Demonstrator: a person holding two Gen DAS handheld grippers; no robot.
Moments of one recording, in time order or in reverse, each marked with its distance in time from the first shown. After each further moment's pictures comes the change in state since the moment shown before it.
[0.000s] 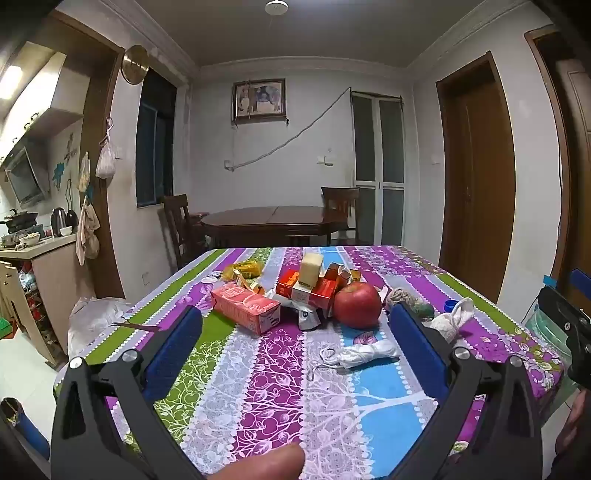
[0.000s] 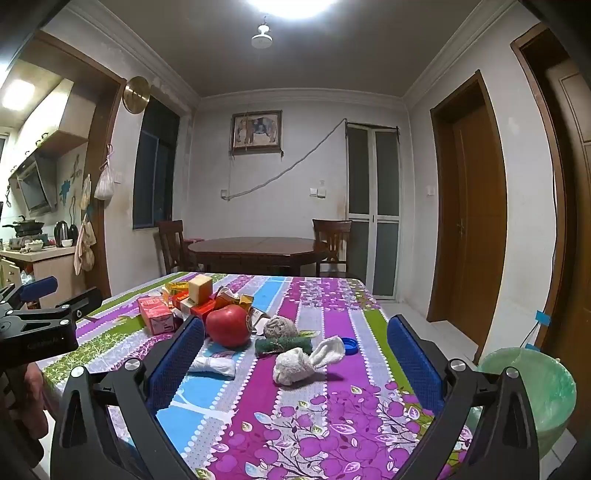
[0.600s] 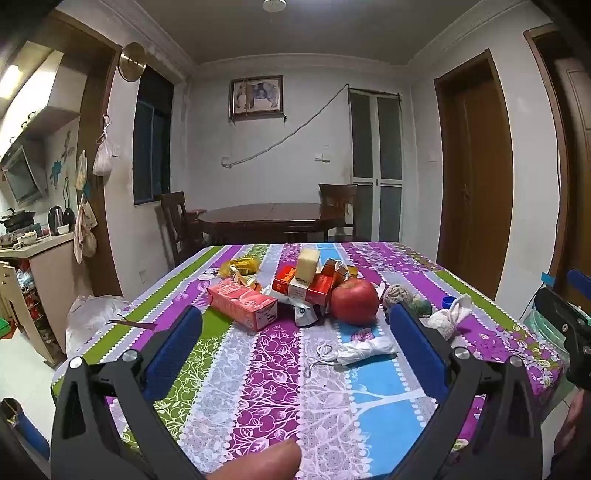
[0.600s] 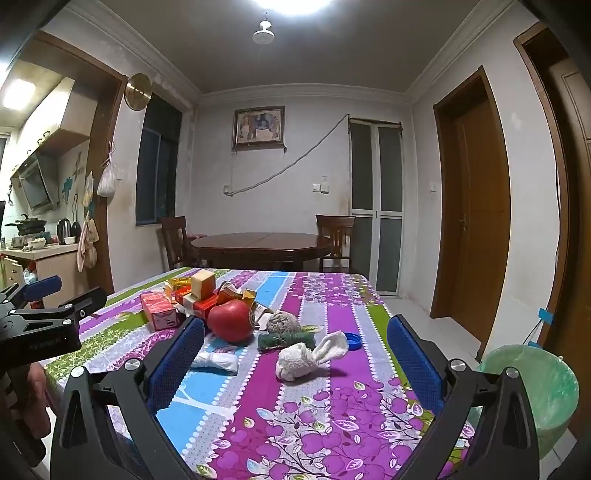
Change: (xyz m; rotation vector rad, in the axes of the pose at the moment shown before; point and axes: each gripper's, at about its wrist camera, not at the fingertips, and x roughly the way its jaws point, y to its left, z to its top) left arm 0.006 -0.007 -0.010 0.000 0.013 -0.006; right arm 0.003 0.000 -0.002 0.001 0.009 0.011
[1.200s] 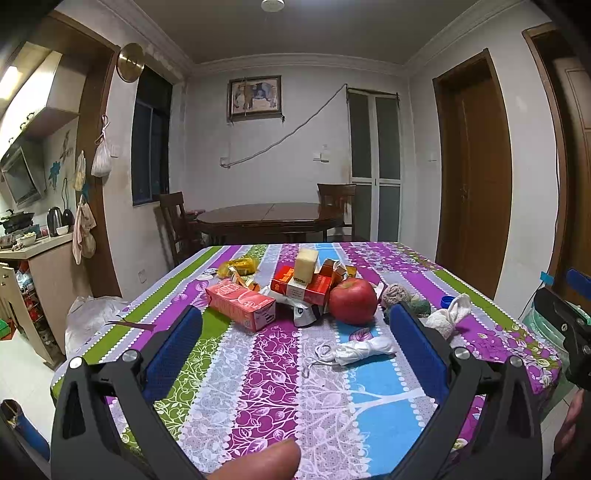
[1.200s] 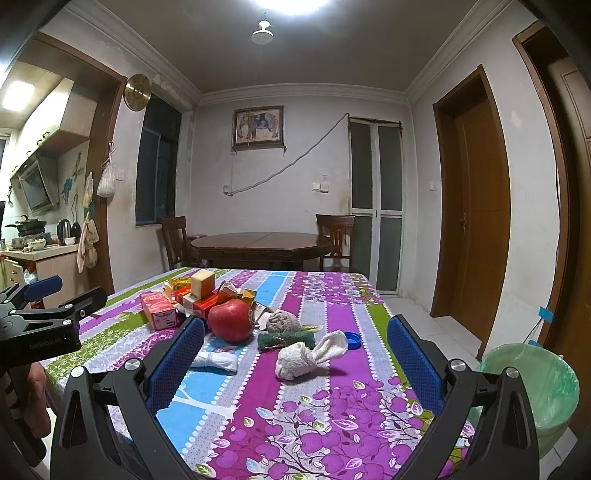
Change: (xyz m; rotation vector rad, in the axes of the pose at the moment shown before) left arm 0.001 0.001 0.003 0.002 0.006 -0.010; right arm 0.000 -0.001 0.000 0.001 0.001 0.001
